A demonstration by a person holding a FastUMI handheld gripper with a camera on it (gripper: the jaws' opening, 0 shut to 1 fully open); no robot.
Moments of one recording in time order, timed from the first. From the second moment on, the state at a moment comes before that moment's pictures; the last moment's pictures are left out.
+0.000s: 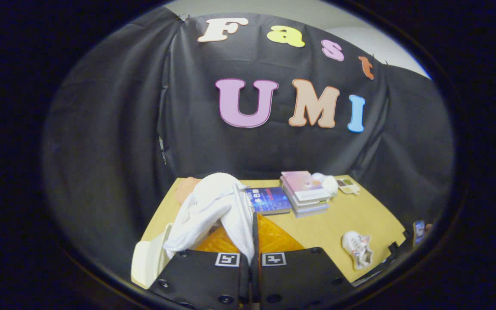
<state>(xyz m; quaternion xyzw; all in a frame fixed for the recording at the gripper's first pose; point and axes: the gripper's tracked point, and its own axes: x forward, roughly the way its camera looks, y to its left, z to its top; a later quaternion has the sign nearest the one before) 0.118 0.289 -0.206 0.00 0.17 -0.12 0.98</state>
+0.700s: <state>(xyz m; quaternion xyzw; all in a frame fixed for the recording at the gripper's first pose) 0.124 0.355 -0.347 -0.01 0.36 -0.08 0.93</state>
